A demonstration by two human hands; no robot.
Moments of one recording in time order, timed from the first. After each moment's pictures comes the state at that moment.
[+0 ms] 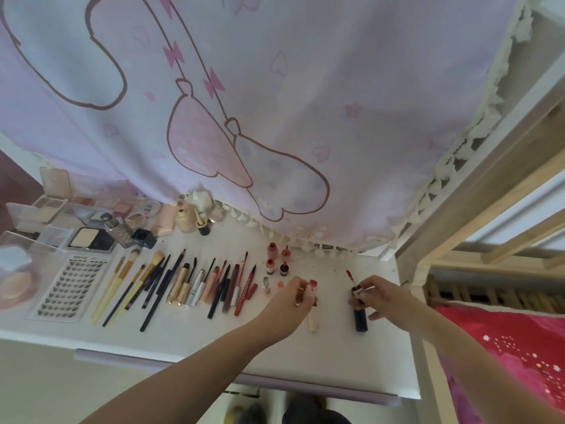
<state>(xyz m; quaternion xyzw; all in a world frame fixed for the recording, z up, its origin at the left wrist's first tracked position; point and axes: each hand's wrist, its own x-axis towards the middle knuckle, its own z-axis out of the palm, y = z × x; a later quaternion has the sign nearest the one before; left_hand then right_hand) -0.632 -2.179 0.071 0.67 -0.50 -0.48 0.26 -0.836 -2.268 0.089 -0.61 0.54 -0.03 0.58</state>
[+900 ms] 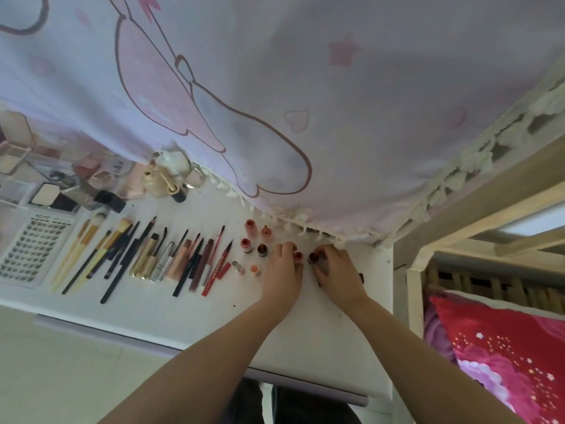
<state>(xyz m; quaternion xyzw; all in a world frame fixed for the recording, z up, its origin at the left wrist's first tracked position) -0.675 -2.245 0.002 0.80 -0.45 -0.30 0.28 -0.792 -2.312 -0.011 -0.80 0.49 -0.07 0.32</state>
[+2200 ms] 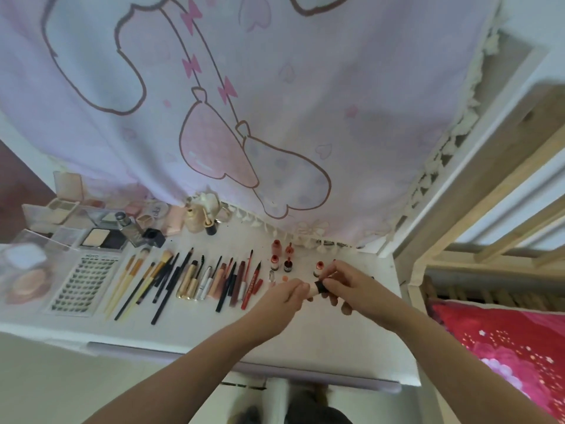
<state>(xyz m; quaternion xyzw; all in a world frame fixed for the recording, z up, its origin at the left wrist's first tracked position) -0.618 -2.144 0.109 0.63 -0.57 -0.44 0.27 -0.778 -2.219 0.140 -0.67 0.45 -0.08 0.59</state>
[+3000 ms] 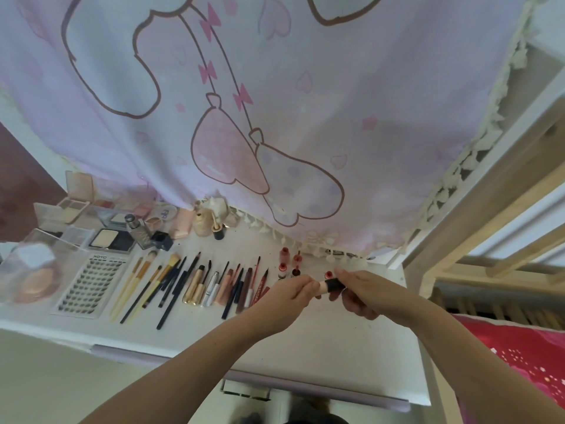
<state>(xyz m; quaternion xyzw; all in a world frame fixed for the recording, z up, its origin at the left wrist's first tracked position) -0.603 -2.159 0.123 0.62 -0.58 -0.45 0.27 -0.770 -2.242 0.158 -0.67 0.45 0.03 0.60</state>
